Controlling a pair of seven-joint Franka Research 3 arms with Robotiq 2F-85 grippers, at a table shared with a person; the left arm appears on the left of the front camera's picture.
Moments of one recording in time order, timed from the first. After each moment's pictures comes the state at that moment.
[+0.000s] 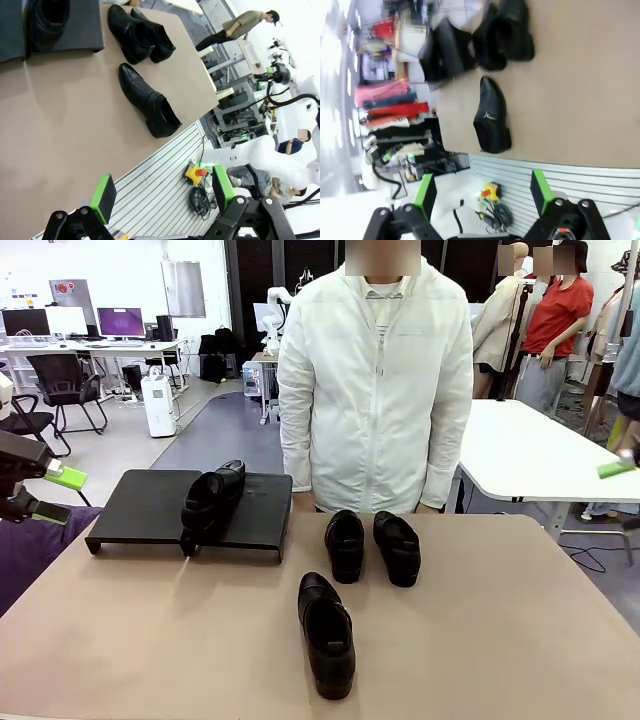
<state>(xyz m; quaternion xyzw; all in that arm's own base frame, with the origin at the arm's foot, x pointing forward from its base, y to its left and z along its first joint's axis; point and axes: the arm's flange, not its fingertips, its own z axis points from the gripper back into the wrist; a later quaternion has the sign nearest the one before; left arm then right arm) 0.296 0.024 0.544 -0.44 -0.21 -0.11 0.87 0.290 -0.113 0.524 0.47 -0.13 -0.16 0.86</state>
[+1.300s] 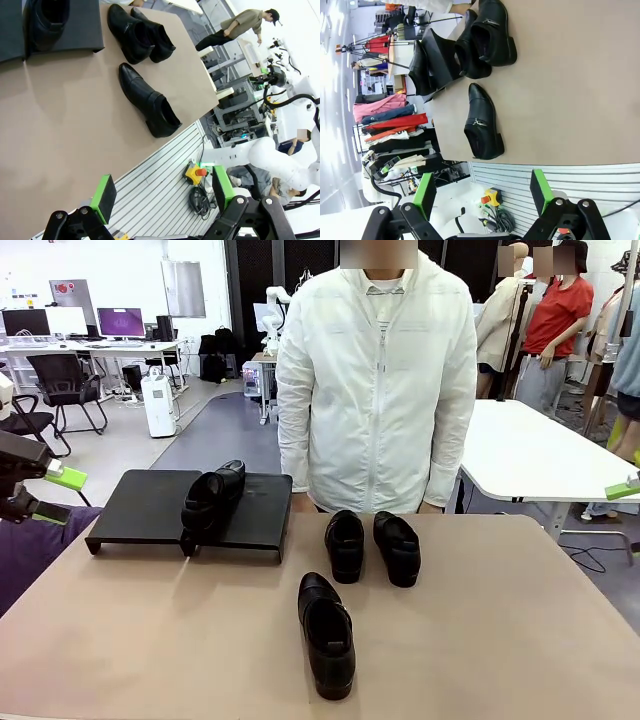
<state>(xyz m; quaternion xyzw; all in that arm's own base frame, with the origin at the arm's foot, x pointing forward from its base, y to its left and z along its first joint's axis) 0.296 0.024 0.544 -0.44 -0.21 -0.11 0.87 0.287 -0.118 0.505 0.46 -0.12 -0.20 0.86</state>
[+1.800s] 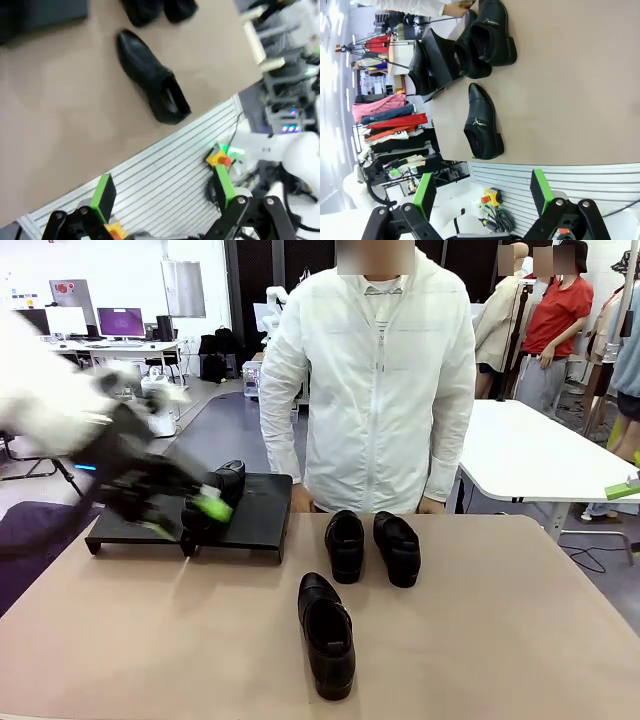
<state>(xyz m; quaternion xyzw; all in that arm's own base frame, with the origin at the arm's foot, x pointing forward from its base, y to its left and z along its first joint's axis) 0.306 -0.197 0.557 -0.27 -0.12 -0.14 0.94 0.287 -0.118 0.506 0.46 -0.12 -0.20 0.86</state>
